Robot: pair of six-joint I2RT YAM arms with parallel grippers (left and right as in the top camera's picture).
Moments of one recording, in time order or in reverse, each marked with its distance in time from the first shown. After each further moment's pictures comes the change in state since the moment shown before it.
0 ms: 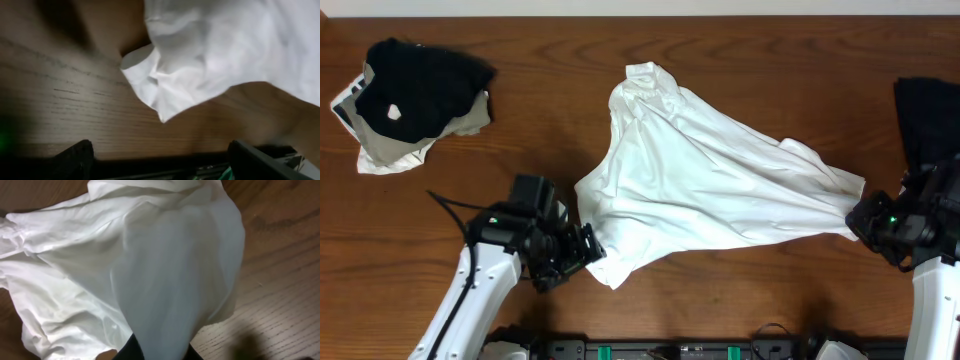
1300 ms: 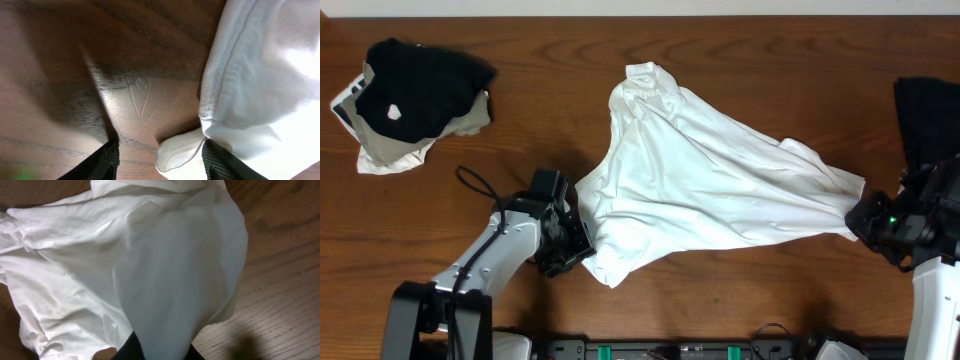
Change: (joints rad) left arm -0.001 0.293 -0.041 0.266 -0.132 0.008; right arm 0.000 0.000 0.000 0.000 -0.006 -0.028
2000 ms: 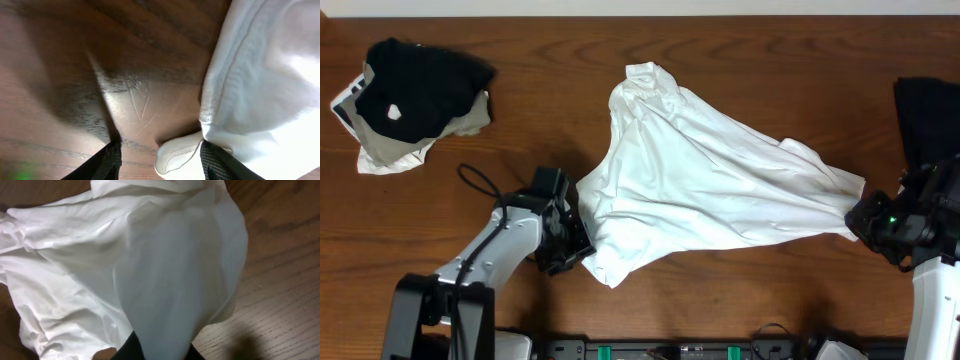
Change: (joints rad) left arm -0.011 0.042 0.018 -0.009 -0.004 -0.010; right arm 0.000 0.000 0.000 0.000 0.000 0.000
